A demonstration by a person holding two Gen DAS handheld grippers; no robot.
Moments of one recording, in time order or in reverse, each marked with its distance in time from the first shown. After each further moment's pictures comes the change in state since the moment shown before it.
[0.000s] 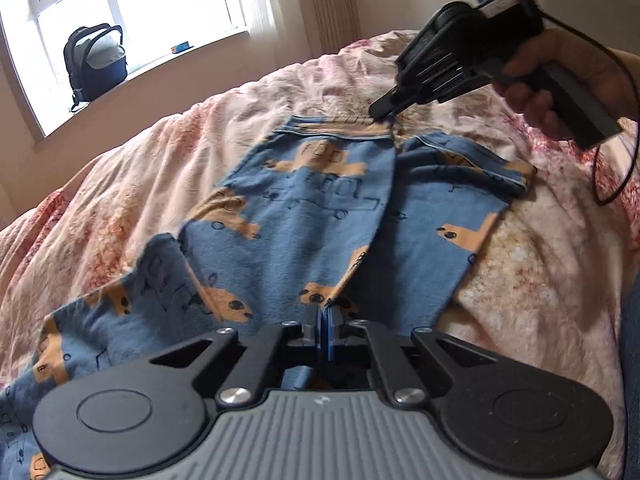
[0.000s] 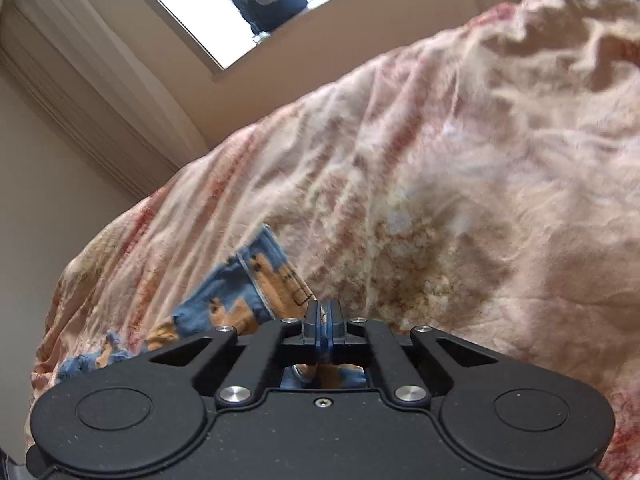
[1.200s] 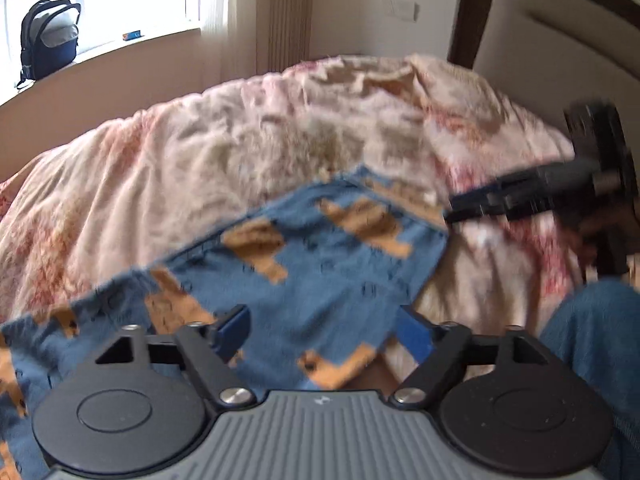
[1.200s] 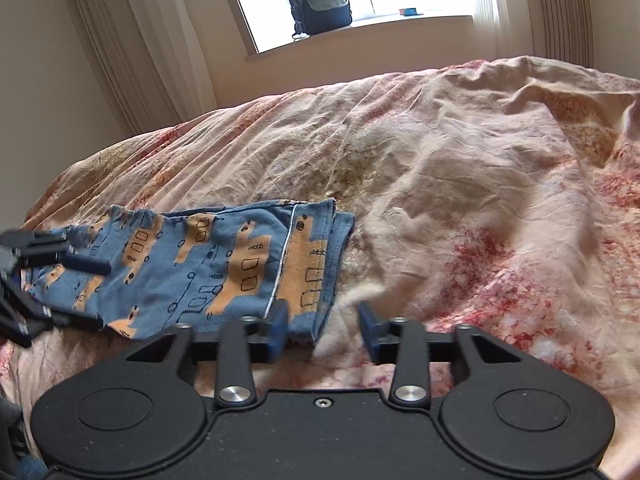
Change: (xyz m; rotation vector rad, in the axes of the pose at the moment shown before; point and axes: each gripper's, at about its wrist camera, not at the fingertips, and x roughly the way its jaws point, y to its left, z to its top) left arm -0.022 0.010 0.034 -0.071 -0.029 -0.267; right arm -0.112 -0.012 -0.115 -0.311 -0.038 -0.126
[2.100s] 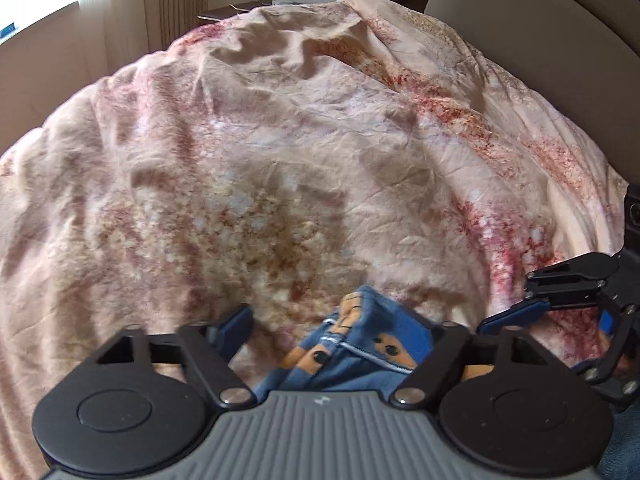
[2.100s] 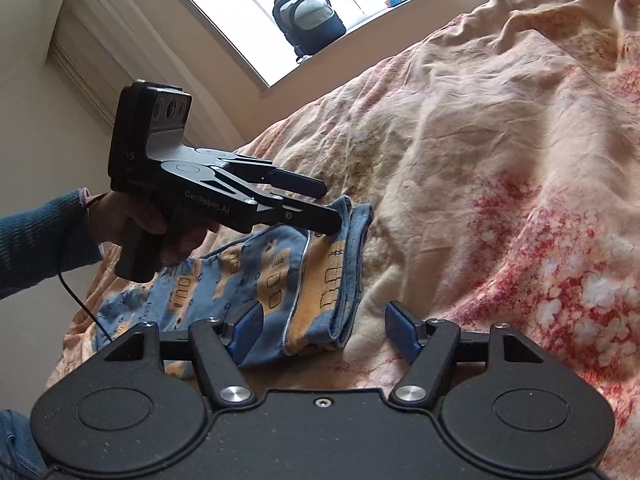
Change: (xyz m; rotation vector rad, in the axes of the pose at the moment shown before) left arm 0.193 -0.003 0.137 0.179 0.242 -0.273; right arm 0.022 -0.029 -0.014 0.246 -0.039 0.191
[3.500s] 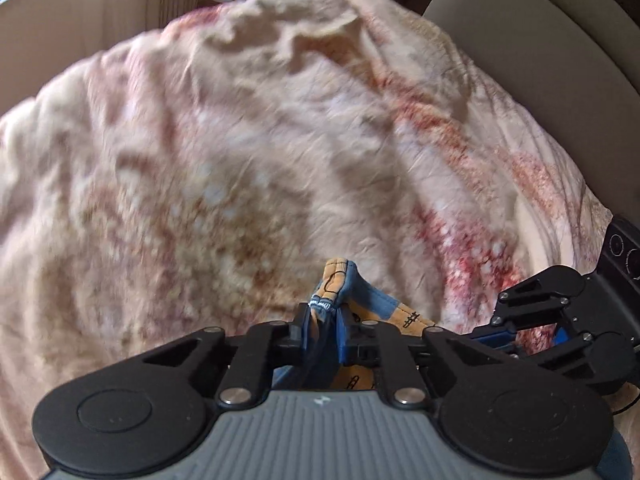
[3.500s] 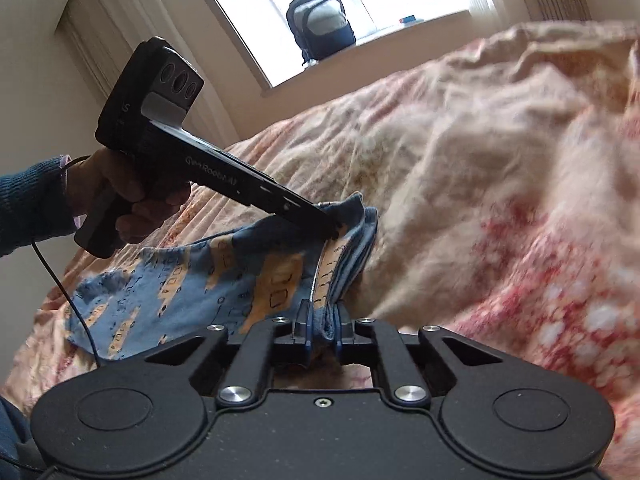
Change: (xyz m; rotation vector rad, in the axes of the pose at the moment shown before) left arm -0.024 -0.008 0.009 -0.077 0.021 -0.057; right arm -0.010 0.017 0.000 -0.125 -0.073 -0.051
